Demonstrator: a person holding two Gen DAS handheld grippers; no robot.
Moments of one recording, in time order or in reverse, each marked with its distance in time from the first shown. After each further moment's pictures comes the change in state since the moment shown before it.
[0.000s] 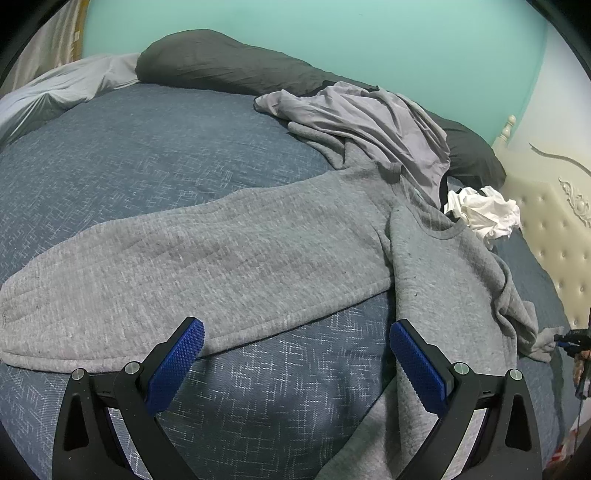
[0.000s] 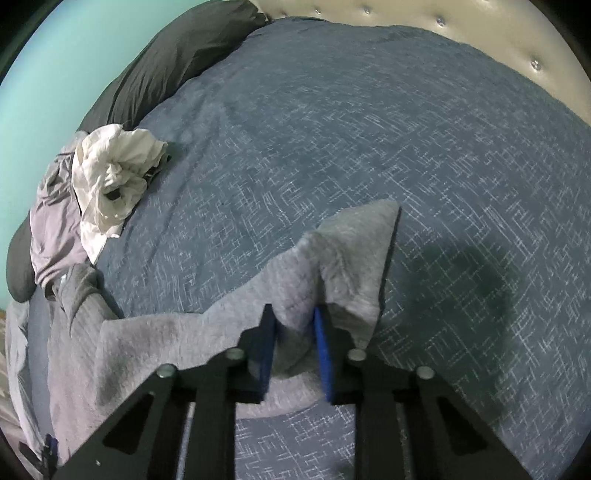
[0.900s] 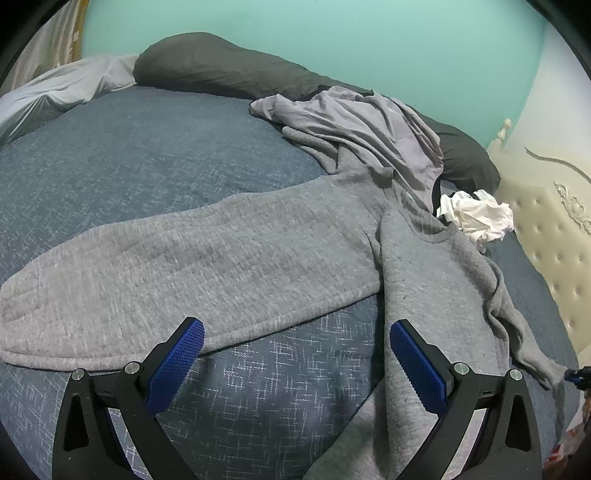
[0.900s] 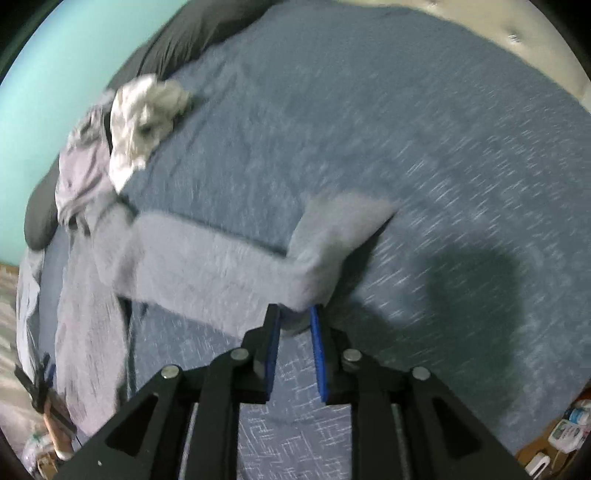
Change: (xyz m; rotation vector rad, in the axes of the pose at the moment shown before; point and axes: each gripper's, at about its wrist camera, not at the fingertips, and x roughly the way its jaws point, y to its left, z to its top) left arm -0.007 -0.003 0.001 -0.003 -0.014 -0.022; right arm -0.078 -0.047 -0.069 -0.053 0.095 0.063
